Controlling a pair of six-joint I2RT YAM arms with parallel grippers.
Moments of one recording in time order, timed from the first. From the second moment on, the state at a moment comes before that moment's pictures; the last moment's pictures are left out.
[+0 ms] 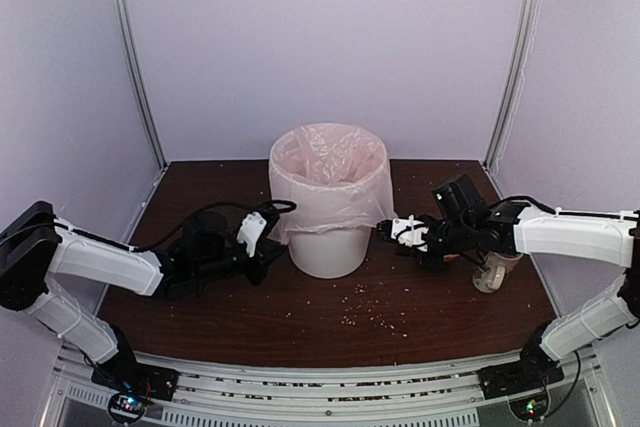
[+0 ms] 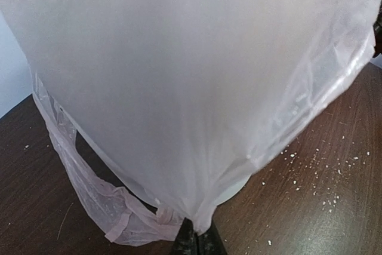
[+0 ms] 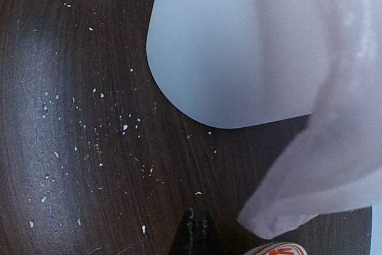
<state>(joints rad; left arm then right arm) -0.85 1.45 0.54 0.56 0.04 0.03 0.67 1.34 0.82 -0.28 -0.19 -0.74</state>
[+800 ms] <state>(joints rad) -0.73 0.98 0.47 0.38 -0.07 -0.08 0.42 1.15 0.98 -0.50 -0.38 -0.51</state>
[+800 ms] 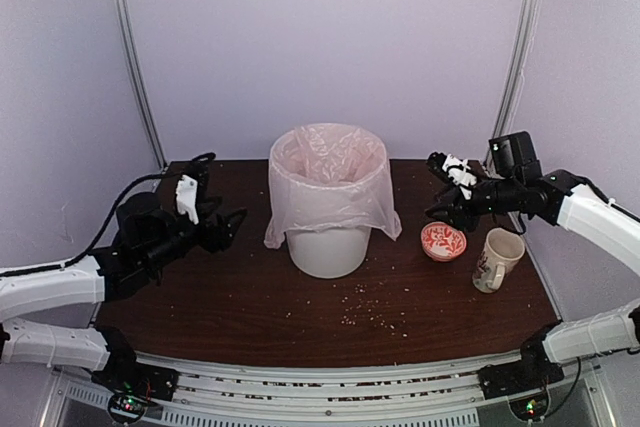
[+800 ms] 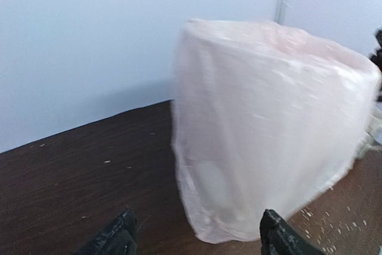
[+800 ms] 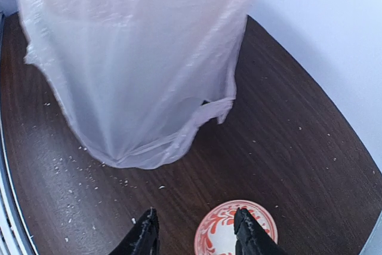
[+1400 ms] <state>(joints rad) -0.41 1.74 1.02 0.48 0.13 -0.40 0.38 1.64 1.37 -0.30 -0.35 -0.18</state>
